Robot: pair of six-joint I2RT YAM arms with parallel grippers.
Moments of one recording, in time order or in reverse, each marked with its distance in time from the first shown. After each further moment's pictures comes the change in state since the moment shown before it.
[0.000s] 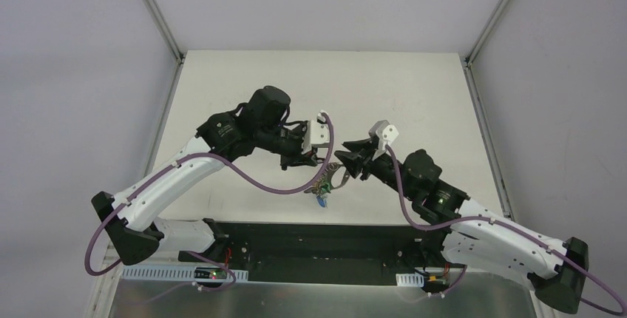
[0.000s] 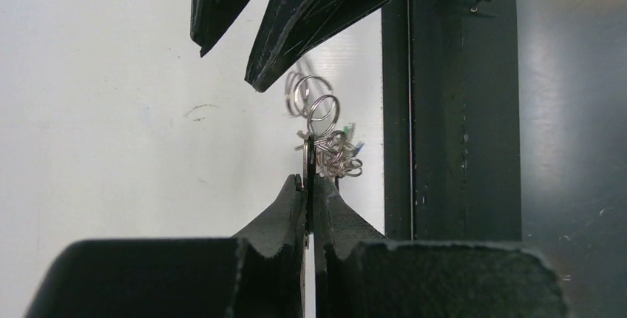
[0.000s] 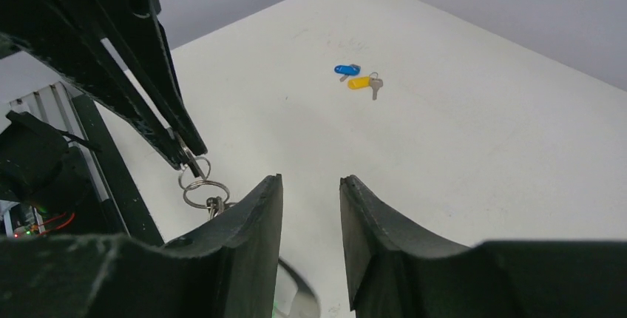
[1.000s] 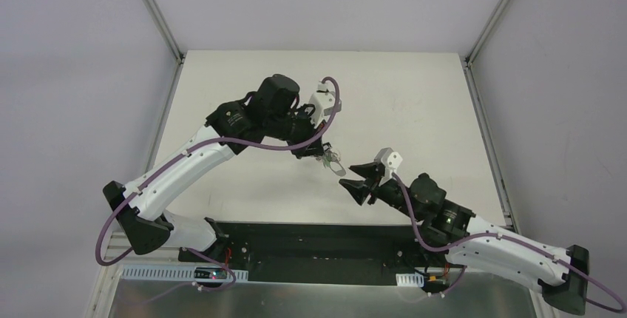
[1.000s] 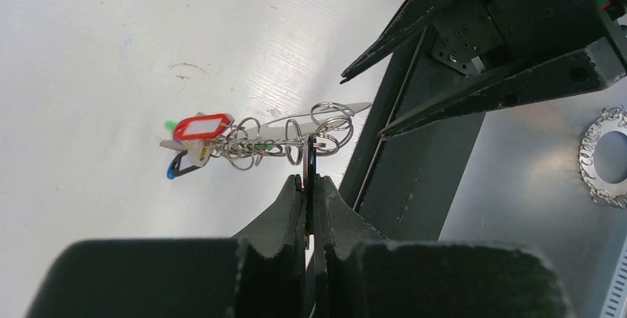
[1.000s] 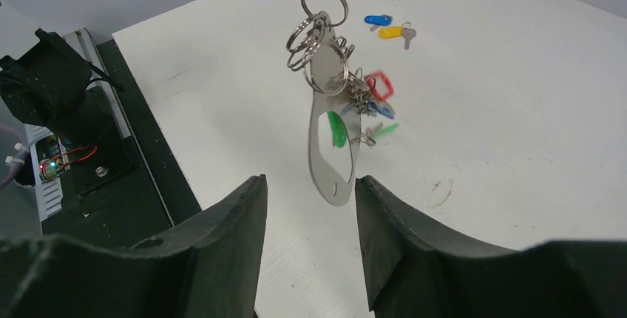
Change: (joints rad) left arm 0.001 0.100 0.115 0.005 -0.171 -0.438; right arm 0.105 -0.208 -0.230 -0.040 0.038 0.029
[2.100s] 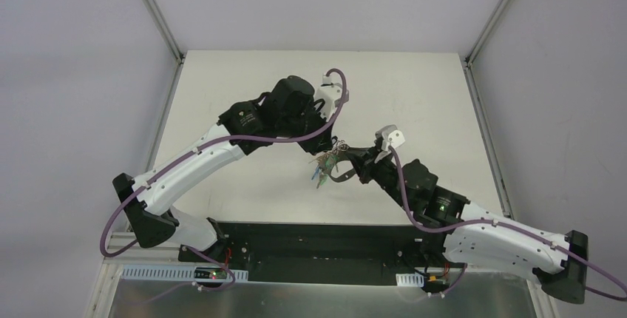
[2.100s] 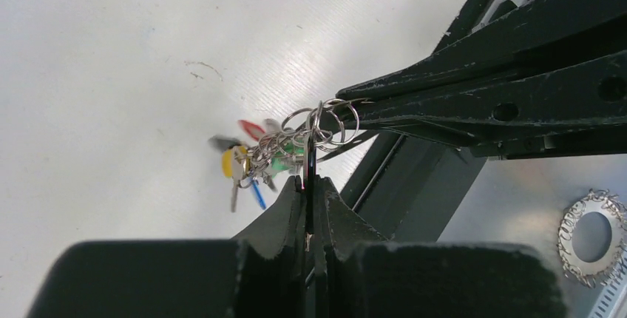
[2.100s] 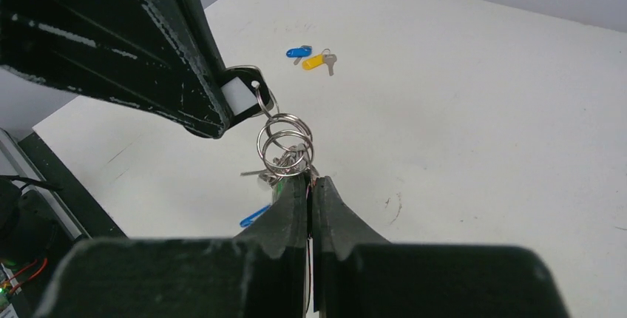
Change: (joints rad) left arm -0.078 0.064 0.060 0.029 -0.217 -0.190; right arm 0.013 0.211 0.210 -0.023 0.312 0.093
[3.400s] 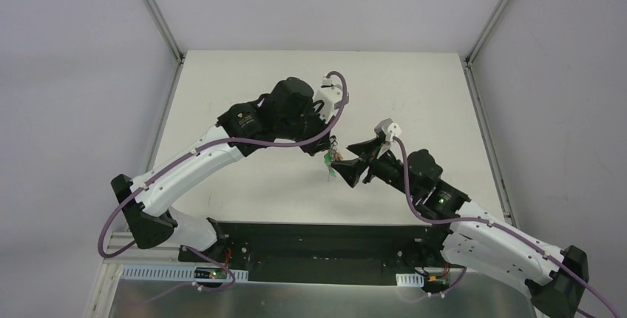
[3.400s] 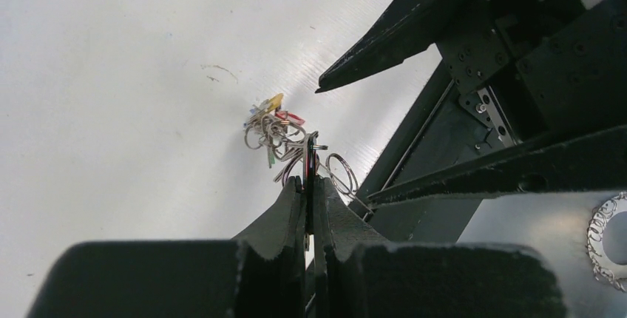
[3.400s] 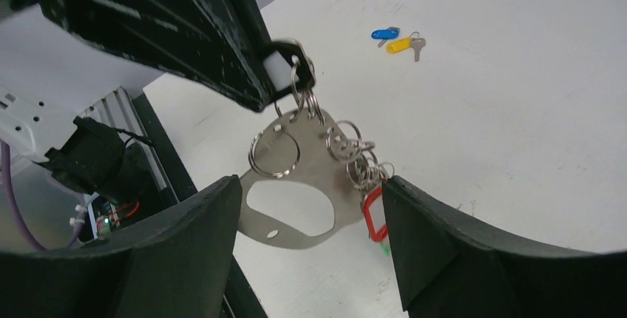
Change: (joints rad) left arm -0.009 -0.029 -0.013 0.001 -0.003 0.061; right arm -0.227 -0.016 -0.050 0.044 -0.529 0.066
